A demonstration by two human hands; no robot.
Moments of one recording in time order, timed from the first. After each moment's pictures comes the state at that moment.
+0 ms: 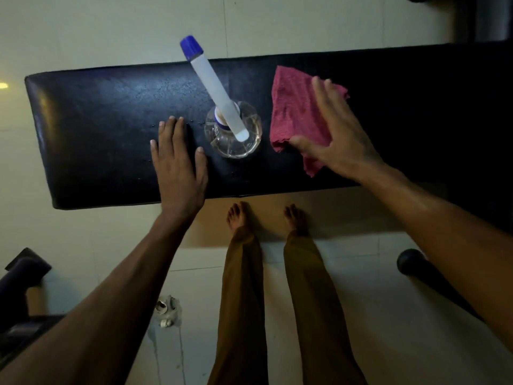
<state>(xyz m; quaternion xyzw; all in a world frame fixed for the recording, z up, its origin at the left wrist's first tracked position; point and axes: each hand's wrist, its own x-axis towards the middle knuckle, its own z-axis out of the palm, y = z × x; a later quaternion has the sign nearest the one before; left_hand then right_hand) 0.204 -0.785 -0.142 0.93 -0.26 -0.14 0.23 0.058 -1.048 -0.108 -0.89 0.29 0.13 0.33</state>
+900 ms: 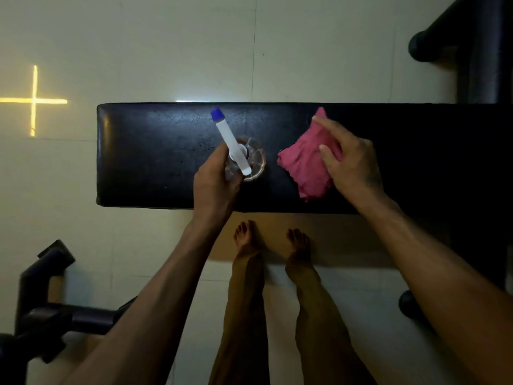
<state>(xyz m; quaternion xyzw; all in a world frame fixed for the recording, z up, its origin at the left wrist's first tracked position) 0.175 -0.836 -0.042 0.88 -0.21 -0.17 0.39 0.062 -1.052 -0.042 -0.87 0.32 -0.03 0.37</state>
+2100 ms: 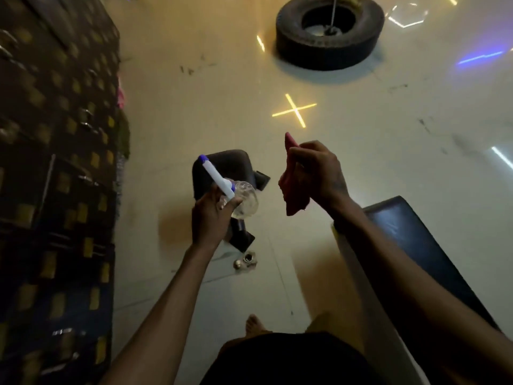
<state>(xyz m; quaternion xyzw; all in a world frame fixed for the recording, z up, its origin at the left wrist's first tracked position) -0.094 -0.343 0.319 0.82 0.36 0.18 0.41 0.092 -0.502 0.354 -0.85 -0.37 0.02 0.38</state>
